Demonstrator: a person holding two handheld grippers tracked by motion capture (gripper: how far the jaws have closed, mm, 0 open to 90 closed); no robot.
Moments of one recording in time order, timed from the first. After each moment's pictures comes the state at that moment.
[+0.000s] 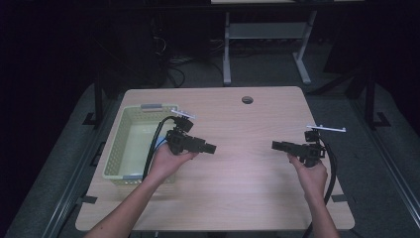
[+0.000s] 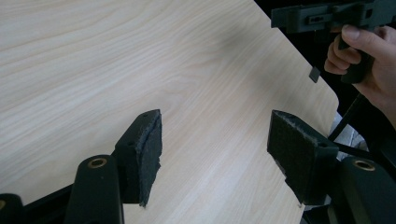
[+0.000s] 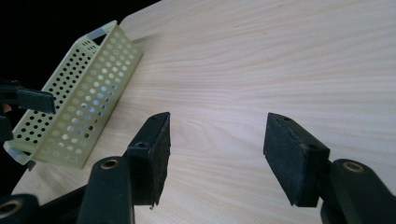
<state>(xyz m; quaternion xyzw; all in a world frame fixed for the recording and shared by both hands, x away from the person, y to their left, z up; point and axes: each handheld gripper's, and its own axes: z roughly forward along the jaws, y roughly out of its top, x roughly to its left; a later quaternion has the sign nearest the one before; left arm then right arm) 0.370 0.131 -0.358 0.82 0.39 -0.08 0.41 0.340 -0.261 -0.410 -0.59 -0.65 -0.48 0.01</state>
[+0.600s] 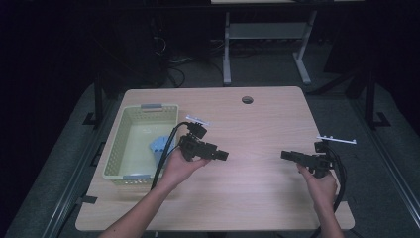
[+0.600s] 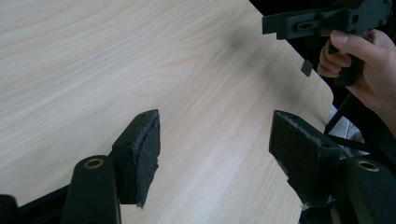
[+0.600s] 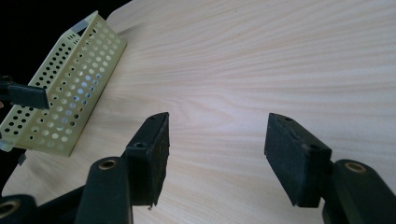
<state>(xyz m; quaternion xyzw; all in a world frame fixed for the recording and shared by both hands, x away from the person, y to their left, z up) 0.358 0.097 -0.374 0.83 0.37 -0.09 0.41 0.318 -0.287 -0.432 -0.60 -0.64 -0.48 0.01</state>
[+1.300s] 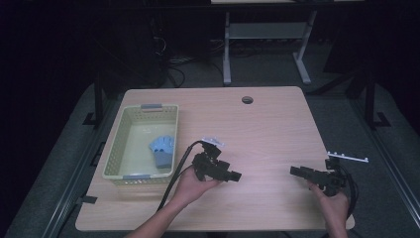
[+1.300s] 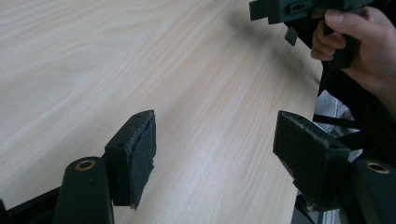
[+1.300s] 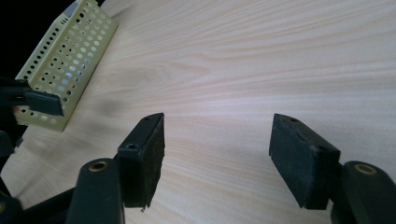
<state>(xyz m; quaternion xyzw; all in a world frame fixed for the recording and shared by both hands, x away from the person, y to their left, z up) 0.323 0.067 -0.415 0.84 0.33 -0.11 0.41 0.279 -0.312 -0.457 -0.61 -0.63 -0.48 0.02</state>
